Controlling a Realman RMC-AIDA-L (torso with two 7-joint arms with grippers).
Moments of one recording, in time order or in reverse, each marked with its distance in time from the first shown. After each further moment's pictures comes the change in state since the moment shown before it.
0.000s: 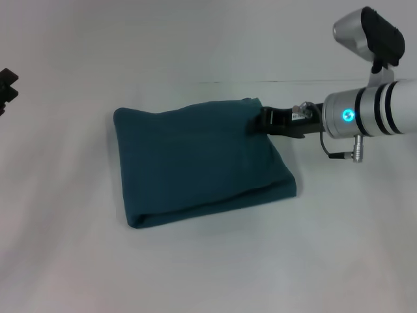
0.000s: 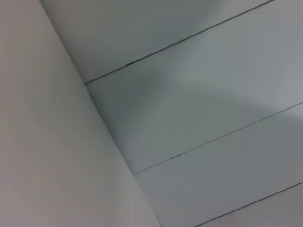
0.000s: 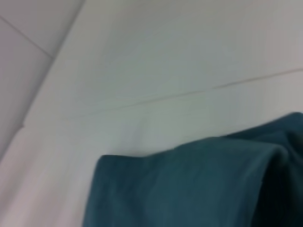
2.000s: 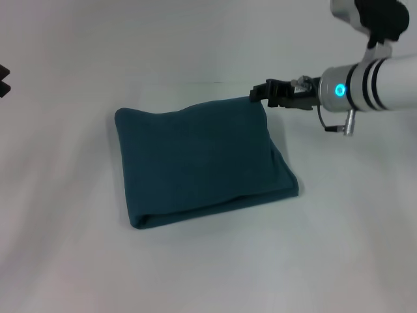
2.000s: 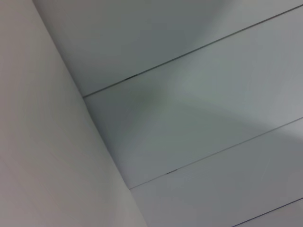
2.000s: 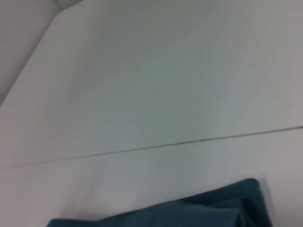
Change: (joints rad) left arm 0.003 -0.004 0.001 -0.014 -0.051 -0.023 0.012; right arm 0.079 0.004 0.007 0.038 -0.119 0.210 0.105
